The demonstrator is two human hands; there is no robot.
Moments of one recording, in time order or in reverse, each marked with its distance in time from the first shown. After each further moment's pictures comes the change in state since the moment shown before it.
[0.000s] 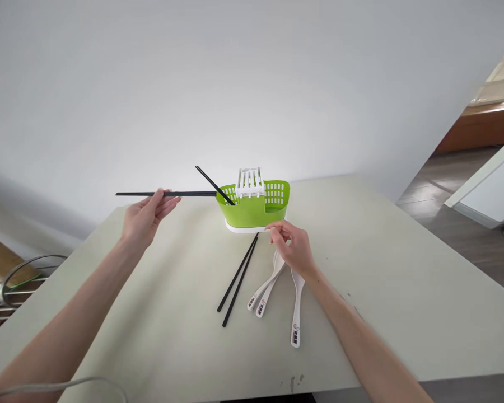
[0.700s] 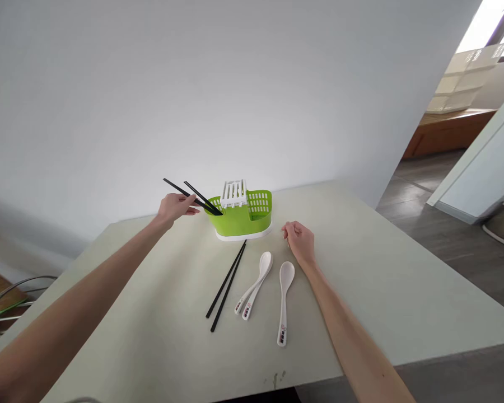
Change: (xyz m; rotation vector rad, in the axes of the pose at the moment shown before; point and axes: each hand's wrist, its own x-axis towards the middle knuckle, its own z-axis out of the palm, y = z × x) left_hand 0.043 0.000 0.079 0.774 -0.211 0.029; right_hand 0.020 0.060 -0.045 0.036 0.347 0.318
